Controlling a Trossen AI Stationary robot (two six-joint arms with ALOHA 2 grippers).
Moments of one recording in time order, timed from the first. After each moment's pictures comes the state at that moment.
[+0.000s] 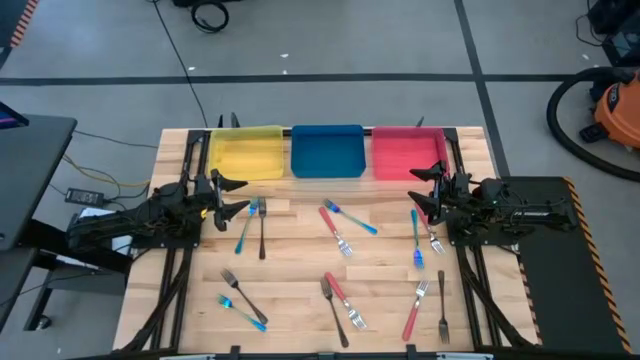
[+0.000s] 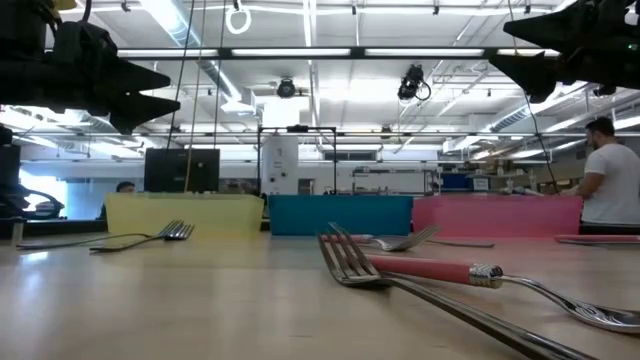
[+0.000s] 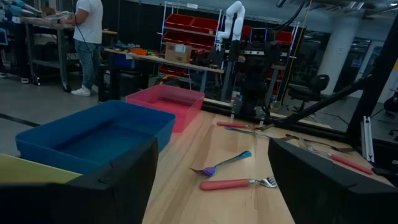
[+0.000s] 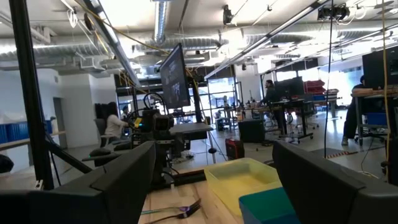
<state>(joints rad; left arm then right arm) 0.21 0.01 0.01 0.06 -0.05 -0.17 -0.06 0.00 0.01 0.34 0.17 0.05</state>
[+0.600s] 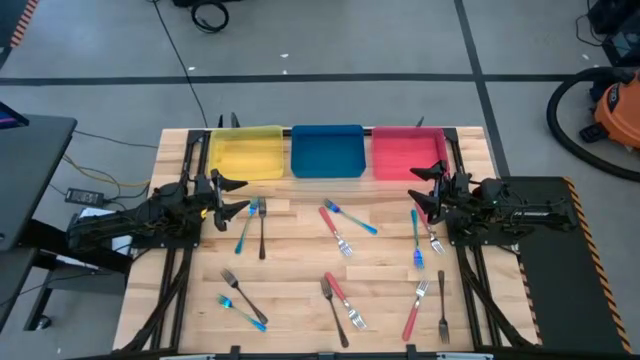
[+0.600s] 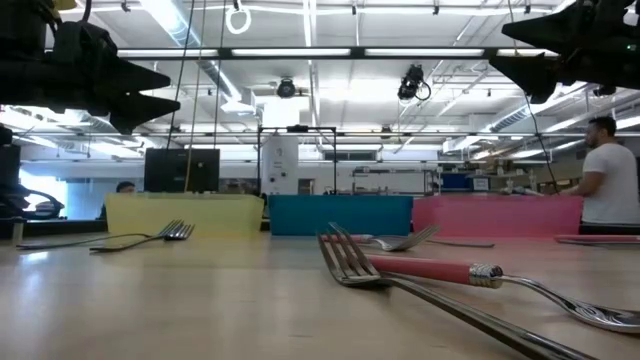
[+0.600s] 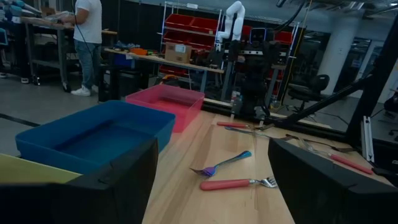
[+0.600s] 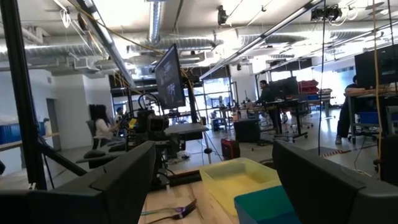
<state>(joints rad) 0.21 0.01 0.01 0.06 -0.05 -0.17 -0.06 0.00 0.01 0.34 0.19 0.05</state>
